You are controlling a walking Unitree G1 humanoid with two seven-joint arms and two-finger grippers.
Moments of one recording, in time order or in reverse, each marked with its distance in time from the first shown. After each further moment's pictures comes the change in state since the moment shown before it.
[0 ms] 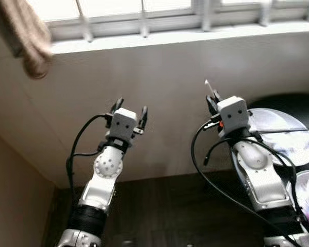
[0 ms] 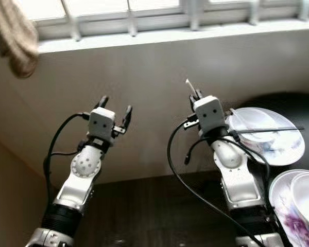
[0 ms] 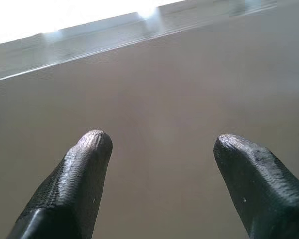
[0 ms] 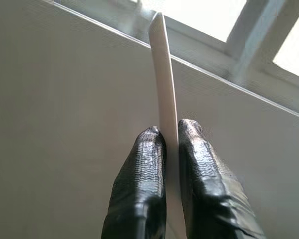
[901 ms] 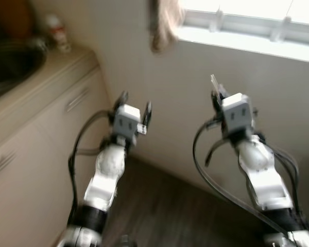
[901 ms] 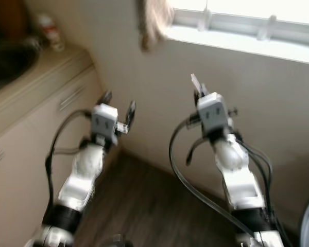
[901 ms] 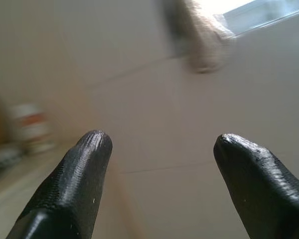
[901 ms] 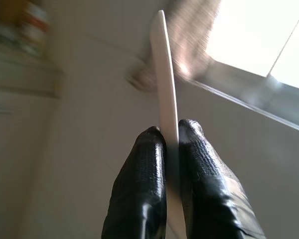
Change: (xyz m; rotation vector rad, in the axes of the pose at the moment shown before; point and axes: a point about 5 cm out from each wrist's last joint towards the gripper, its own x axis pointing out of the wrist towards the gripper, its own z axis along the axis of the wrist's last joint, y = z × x) left arm 0.001 0.014 0.005 0.025 -0.048 0.036; right arm 0.001 0.012 0.001 -0.008 -0.040 -0.002
